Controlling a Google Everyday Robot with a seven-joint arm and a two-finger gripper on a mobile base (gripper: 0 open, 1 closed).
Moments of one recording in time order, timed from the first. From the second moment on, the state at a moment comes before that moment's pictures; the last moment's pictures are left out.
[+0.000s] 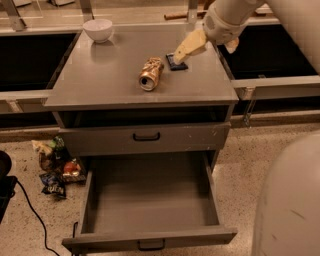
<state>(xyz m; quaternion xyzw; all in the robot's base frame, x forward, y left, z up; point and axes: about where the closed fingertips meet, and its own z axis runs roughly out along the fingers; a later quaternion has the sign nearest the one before) 0.697 -0.139 0.940 -0.21 0.95 0.06 0.23</state>
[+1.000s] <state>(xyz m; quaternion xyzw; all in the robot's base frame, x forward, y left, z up) 0.765 -0.045 0.921 -0.07 0.97 0.10 0.22</state>
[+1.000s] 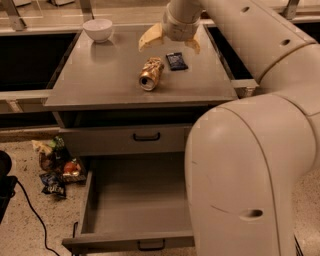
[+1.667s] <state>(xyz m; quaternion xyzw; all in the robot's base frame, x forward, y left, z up) 0.776 -0.011 0.880 -0.02 0.97 0.08 0.22</state>
